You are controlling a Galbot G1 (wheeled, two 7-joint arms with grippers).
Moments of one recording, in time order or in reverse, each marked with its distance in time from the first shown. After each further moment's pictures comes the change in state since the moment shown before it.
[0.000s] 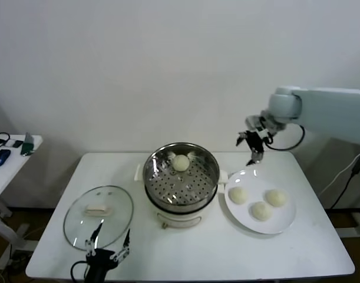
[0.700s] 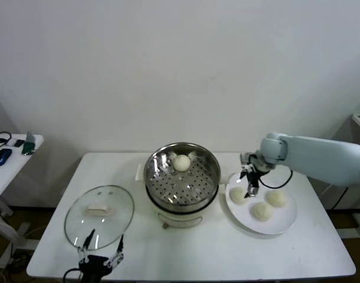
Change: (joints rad) left arm 0.045 -0.032 -0.040 -0.012 0.011 -0.020 -0.008; right arm -0.414 0.090 0.242 -0.225 -0.133 -0.127 0.028
